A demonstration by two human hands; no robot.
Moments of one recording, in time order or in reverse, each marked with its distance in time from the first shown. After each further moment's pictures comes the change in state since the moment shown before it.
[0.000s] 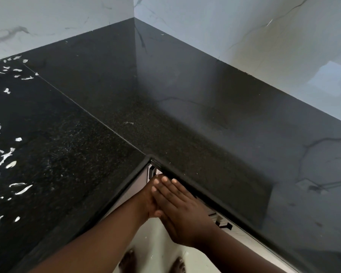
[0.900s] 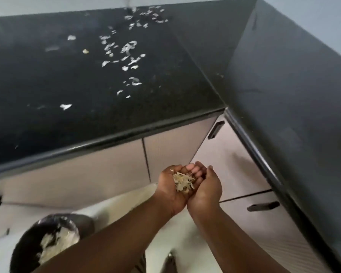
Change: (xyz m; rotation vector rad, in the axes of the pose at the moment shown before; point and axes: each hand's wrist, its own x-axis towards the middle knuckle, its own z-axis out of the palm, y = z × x) left_hand -0.080 -0.143 -0.025 -0.958 0.158 0.349; right_hand -0.024 -0.099 0.045 1.908 0.340 1.430
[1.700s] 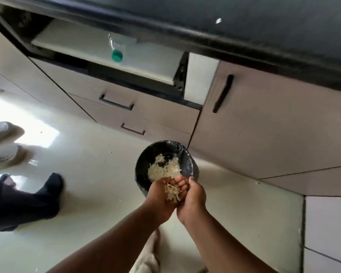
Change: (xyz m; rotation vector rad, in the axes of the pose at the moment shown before) left_hand -0.184 0.130 -0.477 -0.454 0.367 0.445; right_hand -0.129 0.481 -0.057 -0.846 -0.190 0.544
